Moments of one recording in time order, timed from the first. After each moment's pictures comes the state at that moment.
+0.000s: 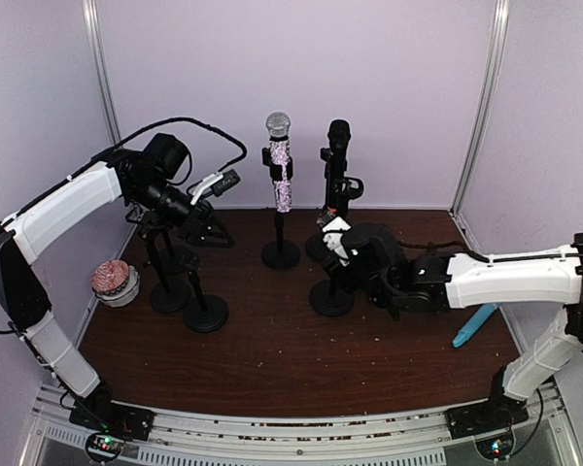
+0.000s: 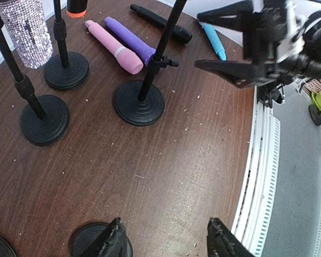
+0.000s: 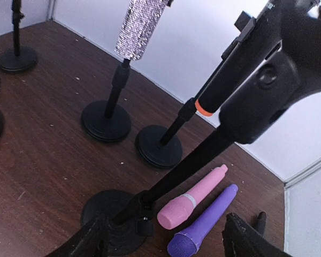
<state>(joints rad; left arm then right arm) -0.47 1.63 1.64 -1.05 0.71 0.43 1.05 1.53 1.05 -0.05 0.78 -0.16</state>
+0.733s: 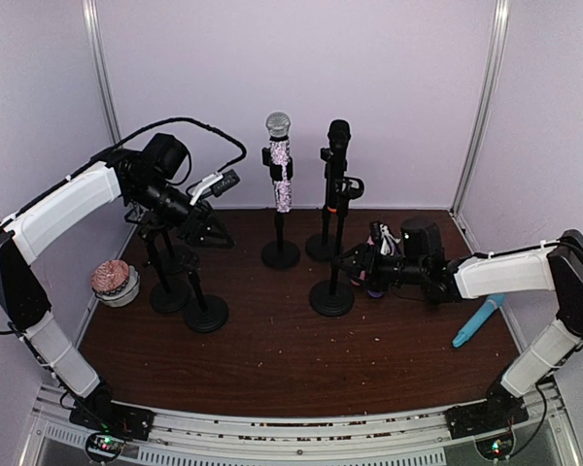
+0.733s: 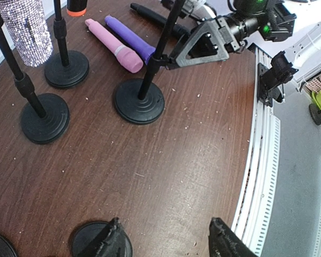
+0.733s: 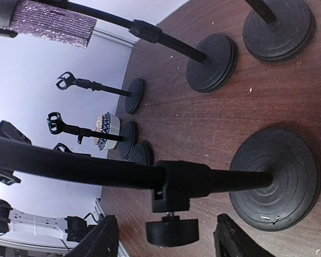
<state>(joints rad) -0.47 1.63 1.64 -1.06 0.71 0.43 0.59 1.53 0.76 0.38 -0.41 0.92</state>
